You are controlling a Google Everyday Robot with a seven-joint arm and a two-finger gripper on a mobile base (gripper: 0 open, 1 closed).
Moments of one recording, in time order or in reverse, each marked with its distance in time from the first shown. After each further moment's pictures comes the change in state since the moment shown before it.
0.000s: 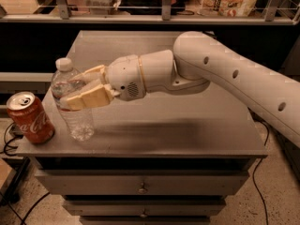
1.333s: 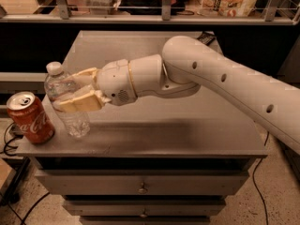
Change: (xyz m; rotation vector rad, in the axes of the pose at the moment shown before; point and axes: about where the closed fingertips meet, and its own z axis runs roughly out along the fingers) arm 0.014 -0.004 0.022 0.010 0.035 -0.103
